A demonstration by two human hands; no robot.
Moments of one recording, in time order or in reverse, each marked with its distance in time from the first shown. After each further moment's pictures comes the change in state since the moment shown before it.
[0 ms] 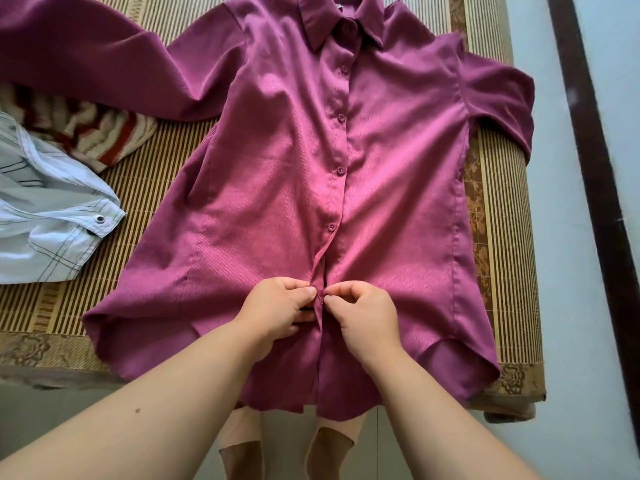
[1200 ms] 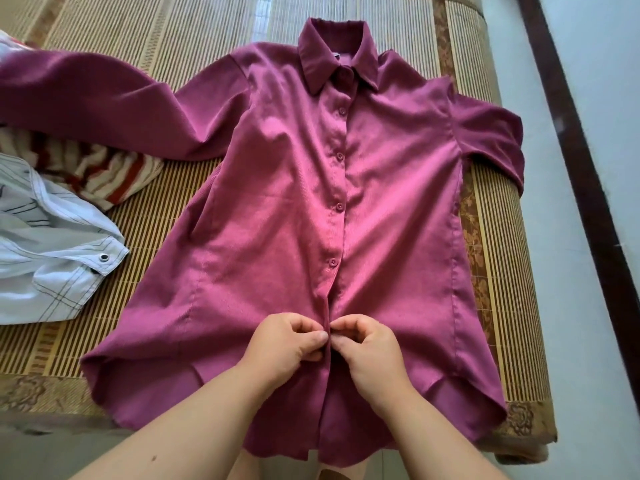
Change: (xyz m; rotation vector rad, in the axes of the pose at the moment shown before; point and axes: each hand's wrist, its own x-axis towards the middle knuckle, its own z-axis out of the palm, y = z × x) left_hand 0.004 -0.004 -0.001 0.142 0.002 0.138; right_hand 0.003 0.007 -0.004 0.171 -0.083 0.030
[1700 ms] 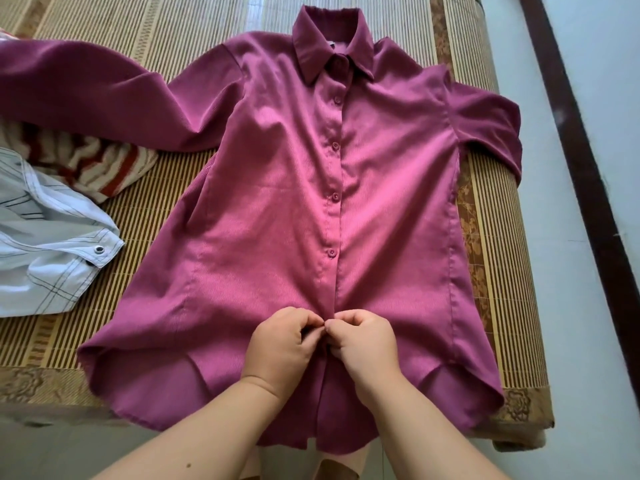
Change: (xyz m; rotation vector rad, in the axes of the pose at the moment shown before) left_hand 0.000 -0.024 0.012 0.612 0.325 0.589; right_hand -0.002 -0.005 0.012 0.211 0.111 0.207
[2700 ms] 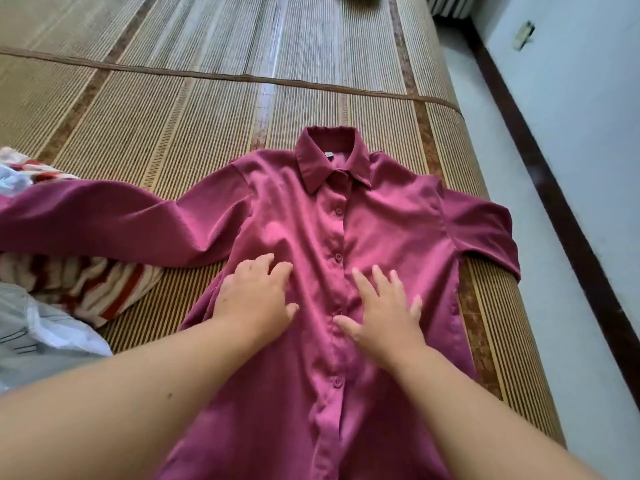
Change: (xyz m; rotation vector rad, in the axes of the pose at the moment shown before) left_hand 0.197 0.022 -0.104 0.640 -0.111 0.018; right_hand 0.117 -0.150 -0.006 -1.184 0.051 -0.544
